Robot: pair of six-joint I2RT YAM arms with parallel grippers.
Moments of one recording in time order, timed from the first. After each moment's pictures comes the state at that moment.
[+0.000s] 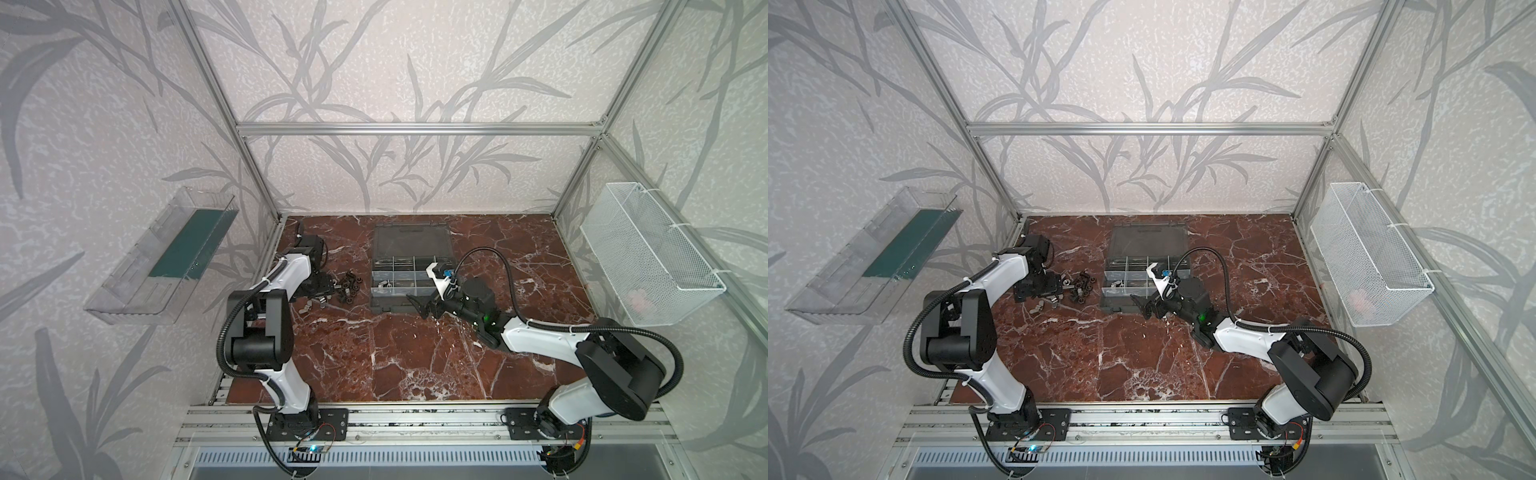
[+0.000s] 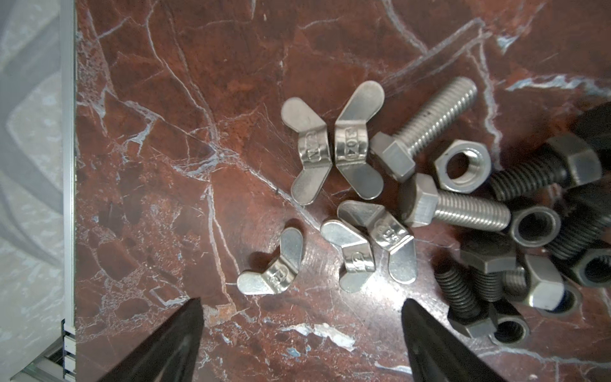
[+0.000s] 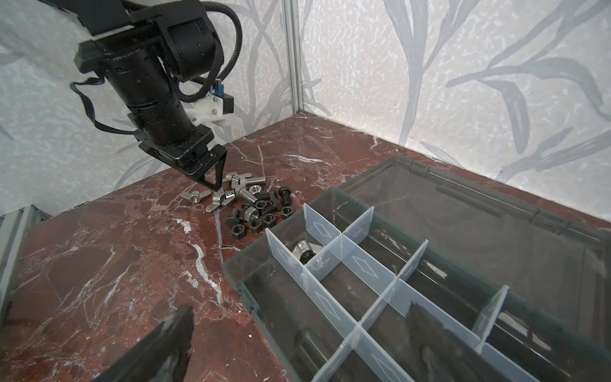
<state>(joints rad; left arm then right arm) 0.04 1.74 1.21 -0.87 -0.22 -0.27 0.74 1.51 0.64 0.67 -0.18 0.05</state>
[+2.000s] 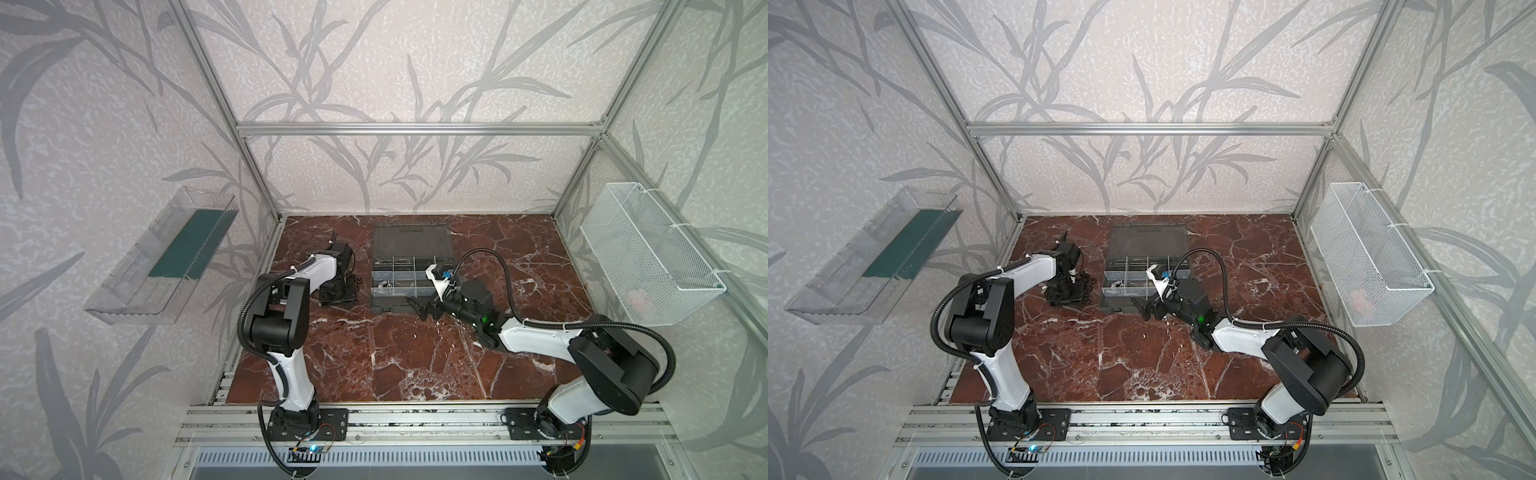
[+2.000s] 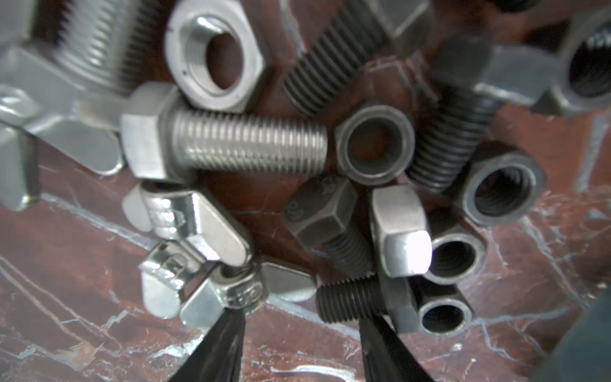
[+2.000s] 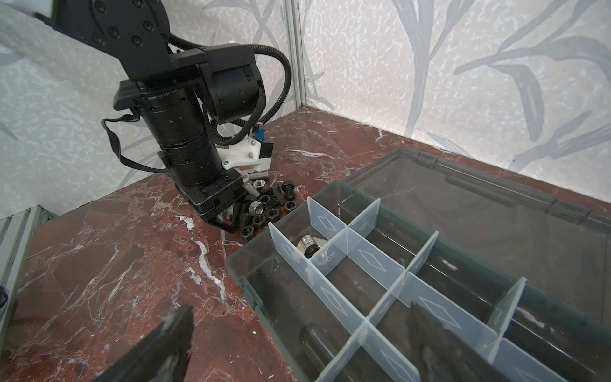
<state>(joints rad) -0.13 1.87 1.22 -0.87 -0.10 -0.26 0.74 1.54 0.63 0.70 -0.18 0.08</state>
